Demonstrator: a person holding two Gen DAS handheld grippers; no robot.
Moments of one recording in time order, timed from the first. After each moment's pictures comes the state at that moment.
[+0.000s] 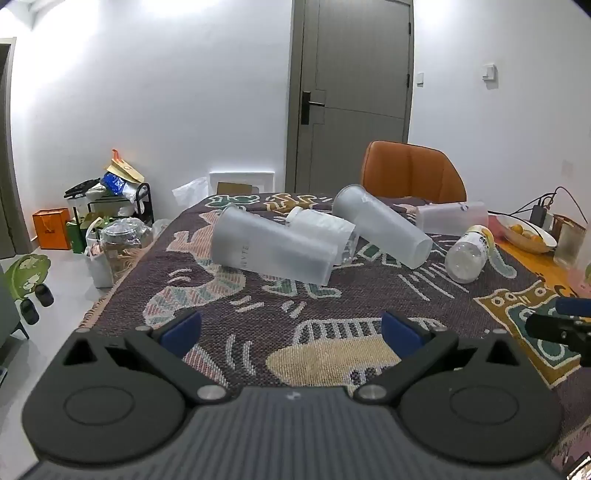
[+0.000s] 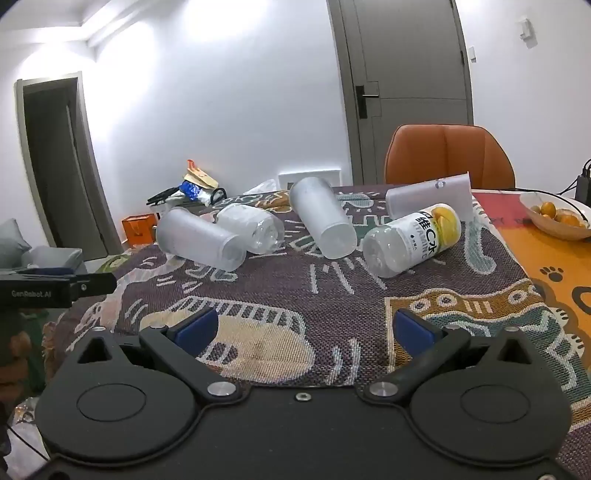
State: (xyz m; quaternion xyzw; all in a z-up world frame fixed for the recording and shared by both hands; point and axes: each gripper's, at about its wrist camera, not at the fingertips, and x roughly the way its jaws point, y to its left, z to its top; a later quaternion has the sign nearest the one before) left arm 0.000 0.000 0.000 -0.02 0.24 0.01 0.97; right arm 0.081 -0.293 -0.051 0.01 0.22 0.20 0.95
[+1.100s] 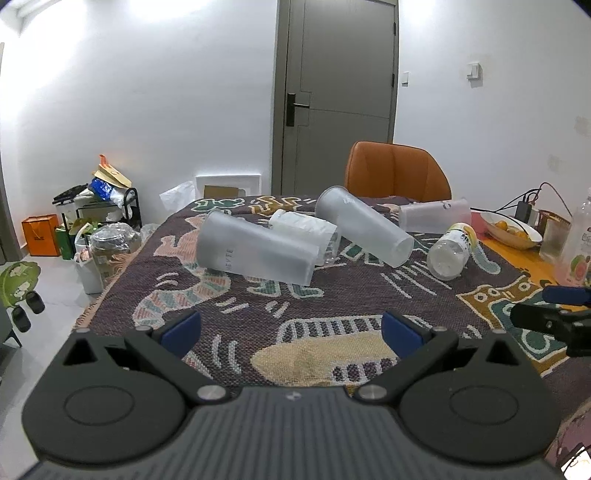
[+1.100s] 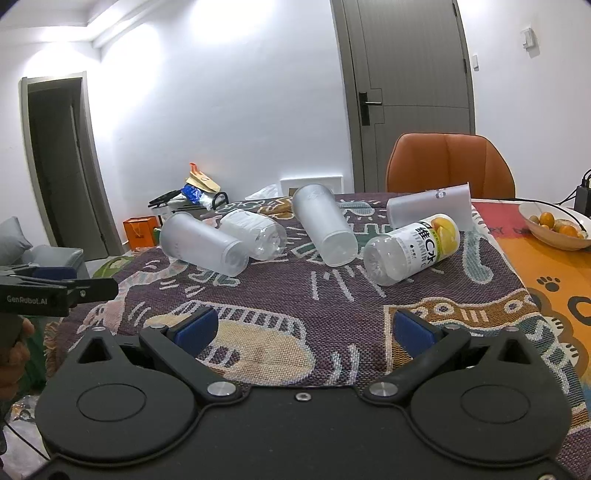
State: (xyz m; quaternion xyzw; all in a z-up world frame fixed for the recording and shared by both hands) left arm -0.006 -0.008 0.004 -0.01 0.24 -0.01 0.97; right arm 0.076 -0.293 -0.046 0.00 0.22 0.20 0.95
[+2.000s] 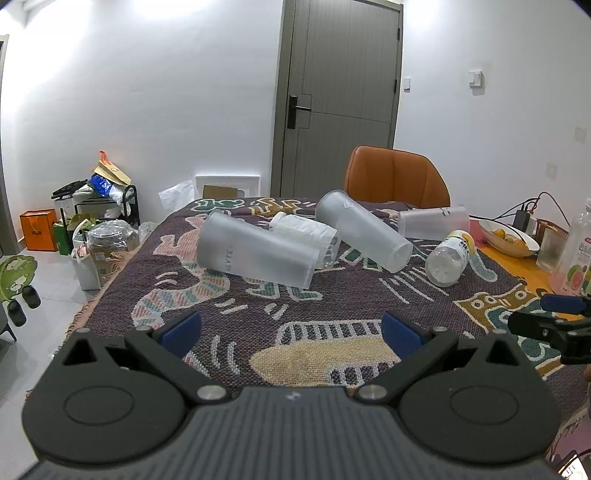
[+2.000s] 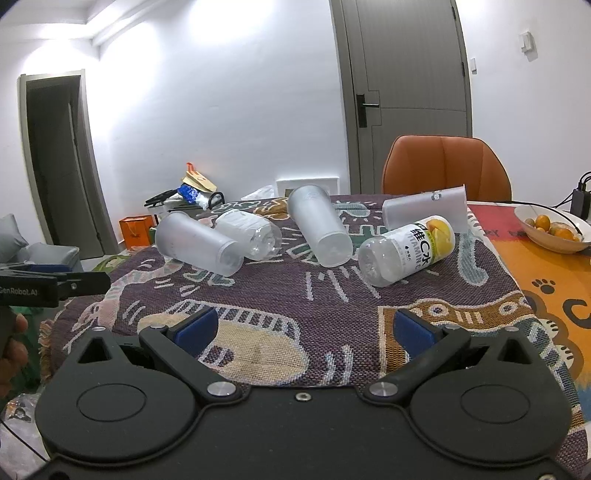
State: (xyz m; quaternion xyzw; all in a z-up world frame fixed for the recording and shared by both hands) left arm -0.007 -0.006 0.006 -0.03 0.23 -0.01 0.97; right arm 0.075 -0.293 -0.048 0.00 0.22 0.19 0.96
